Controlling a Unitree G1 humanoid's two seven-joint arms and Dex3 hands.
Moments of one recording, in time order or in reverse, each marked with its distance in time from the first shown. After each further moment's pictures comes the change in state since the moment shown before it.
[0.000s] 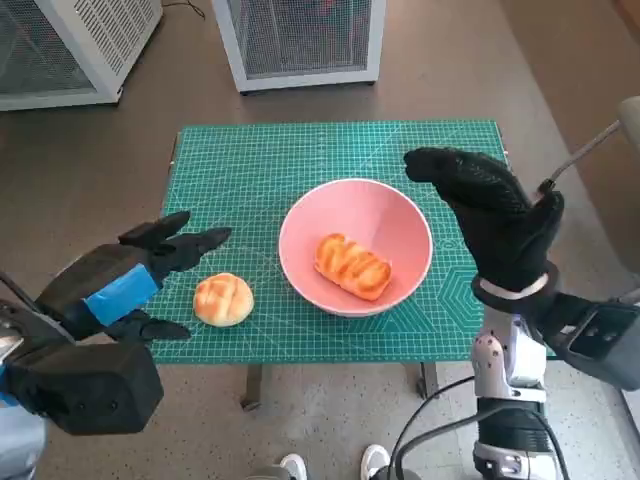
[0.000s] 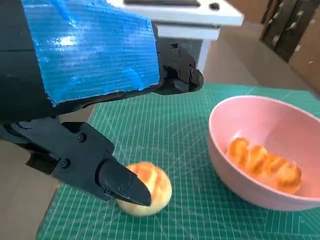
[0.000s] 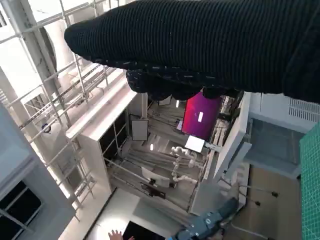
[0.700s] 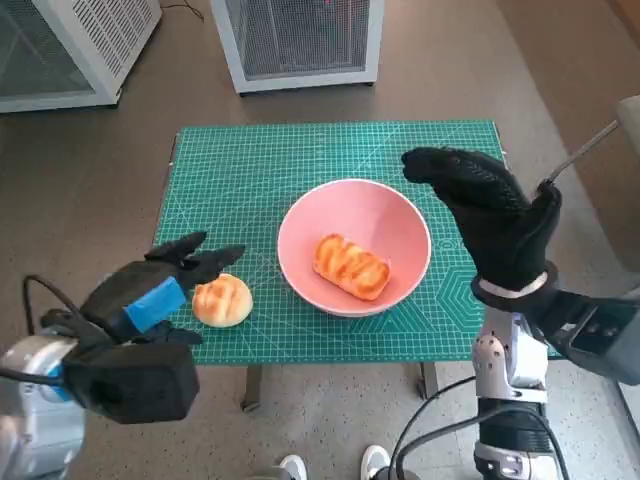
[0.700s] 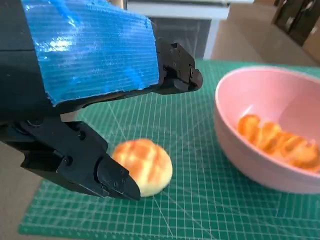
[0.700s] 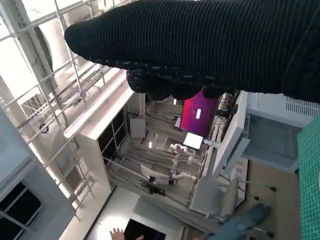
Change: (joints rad) left arm 0.021 -0.049 -0.191 0.144 0.112 -0.041 0.150; right arm 0.000 -0.004 -0.004 -0.012 0.004 0.033 0.005
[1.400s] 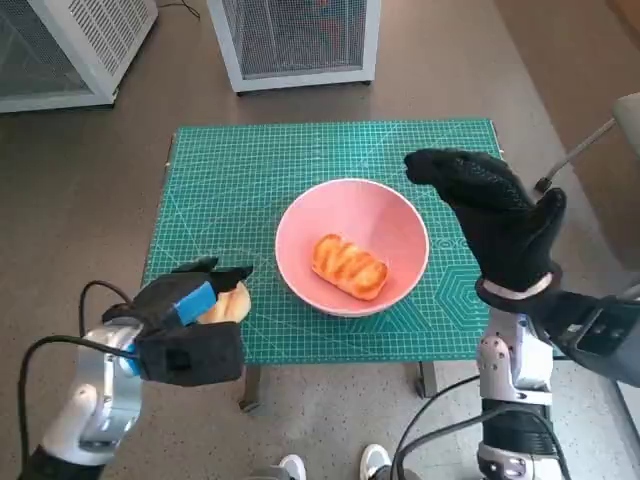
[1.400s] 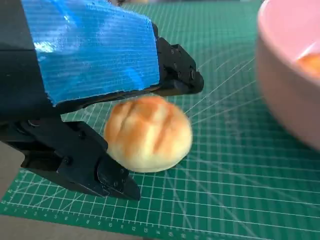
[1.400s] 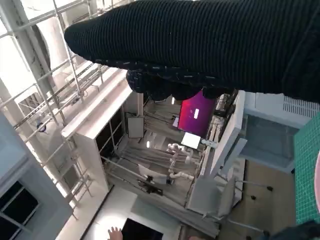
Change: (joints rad) left arm -0.093 -0.089 -0.189 0.331 0.170 -0.004 0.097; right arm 0.010 -0.012 -0.006 -0.017 0.002 0.014 0.007
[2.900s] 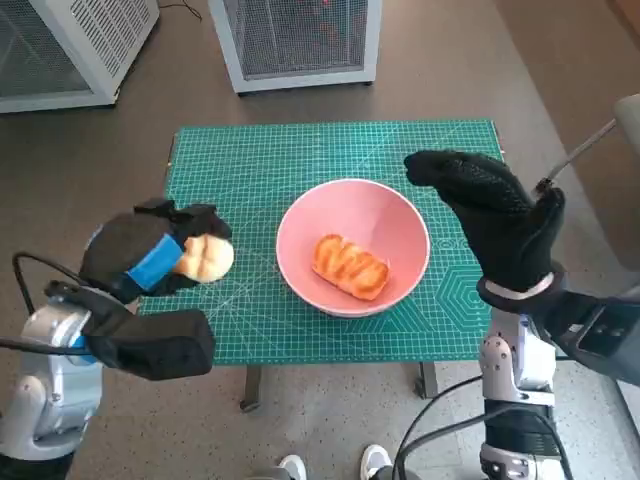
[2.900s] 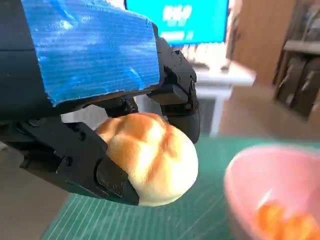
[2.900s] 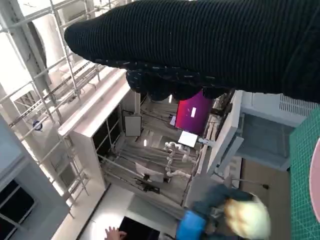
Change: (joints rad) left arm -0.077 0.032 0.225 -0.248 -0.043 -0.146 0.139; right arm 0.000 -0.008 0.003 0.008 -0.004 0.004 0.005
